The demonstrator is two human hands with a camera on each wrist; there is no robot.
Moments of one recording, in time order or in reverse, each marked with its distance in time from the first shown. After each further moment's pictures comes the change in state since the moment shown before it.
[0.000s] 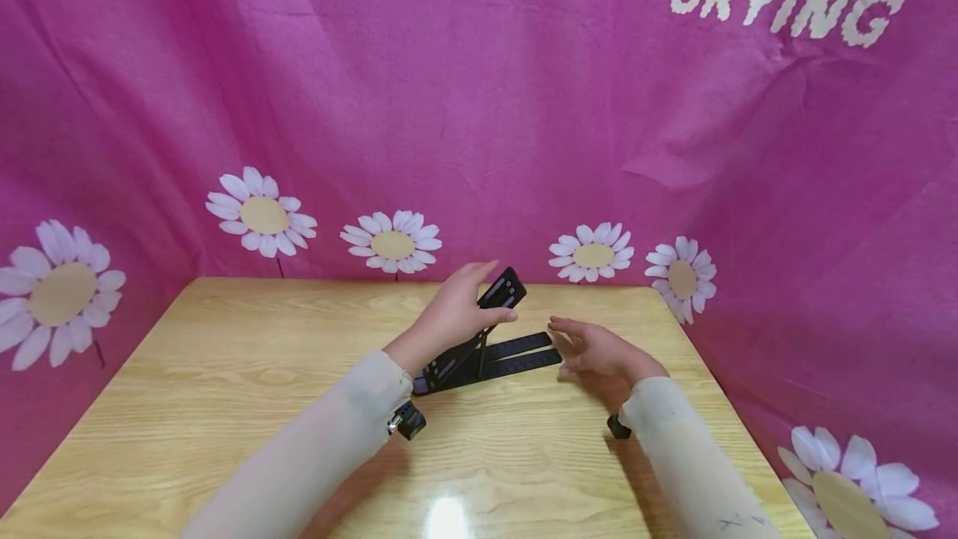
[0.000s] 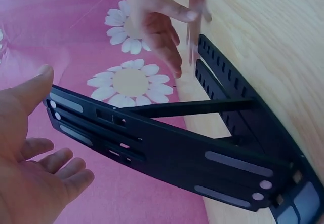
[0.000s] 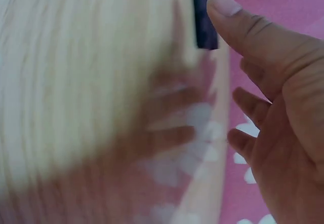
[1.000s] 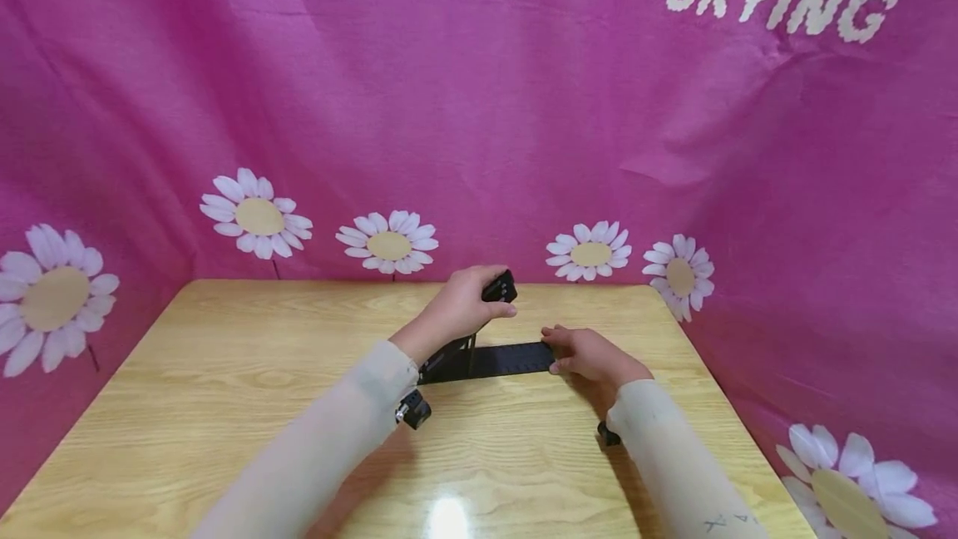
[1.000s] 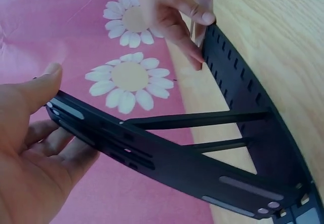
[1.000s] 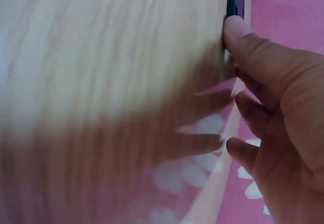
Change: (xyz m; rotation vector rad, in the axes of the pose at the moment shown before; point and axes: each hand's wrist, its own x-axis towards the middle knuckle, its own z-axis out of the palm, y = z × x) left_hand 0.016 0.009 0.001 -0.012 -0.093 0.016; right_hand 0.006 -0.003 0.013 -0.152 0.024 0.078
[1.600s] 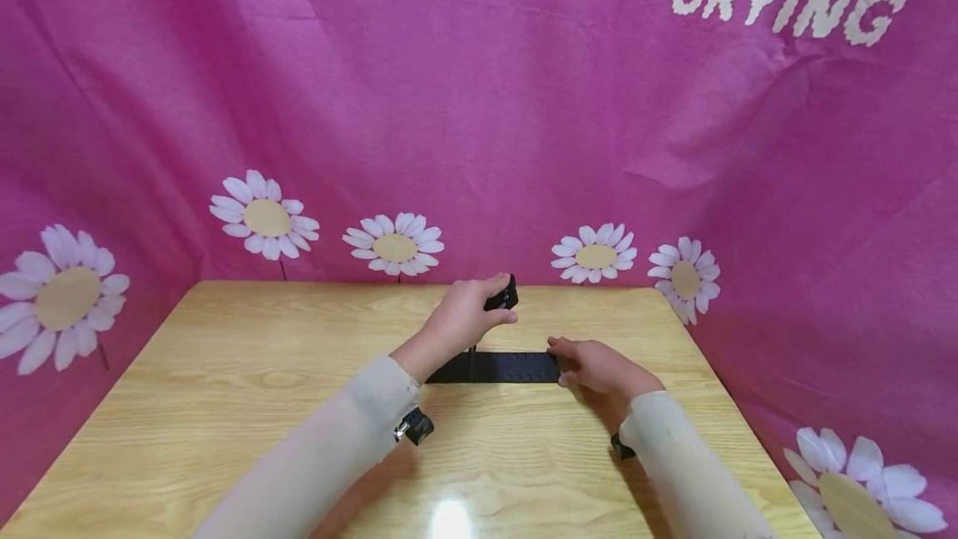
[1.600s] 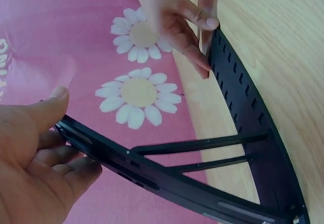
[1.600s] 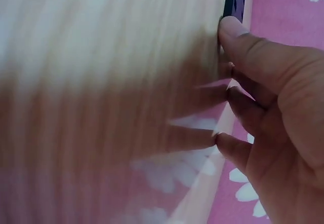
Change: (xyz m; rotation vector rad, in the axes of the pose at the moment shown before) left_hand -0.021 0.001 0.001 0.028 0.009 -0.013; right_hand -0.014 -0.009 0.012 -0.065 0.008 0.030
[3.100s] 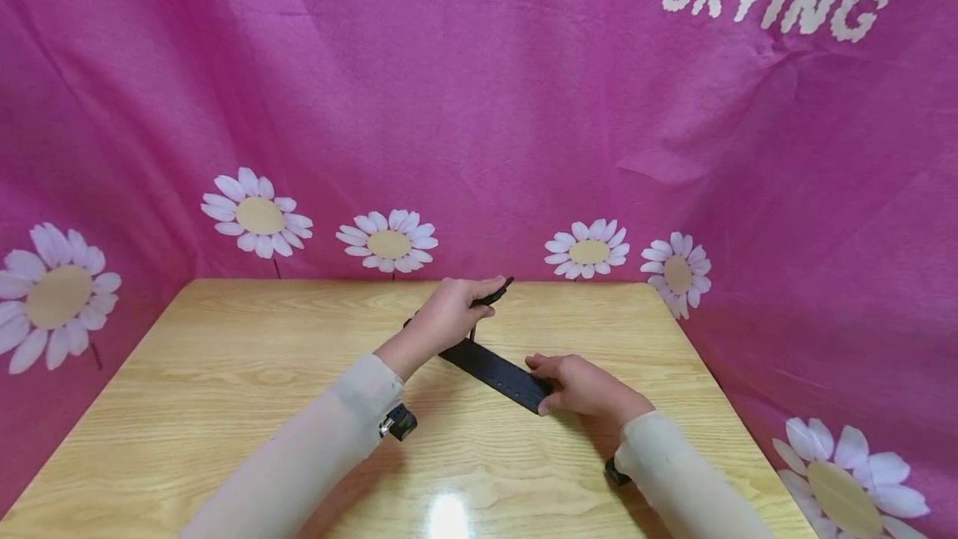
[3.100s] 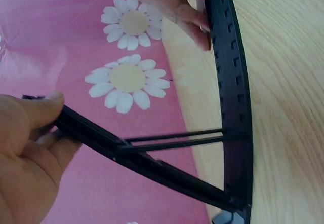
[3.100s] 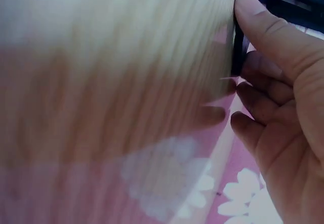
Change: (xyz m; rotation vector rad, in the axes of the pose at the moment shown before) left_hand -0.001 -0.012 -0.005 -0.019 0.010 0.132; right_hand -0.020 -0.016 0.020 -0.166 -0.026 -0.284
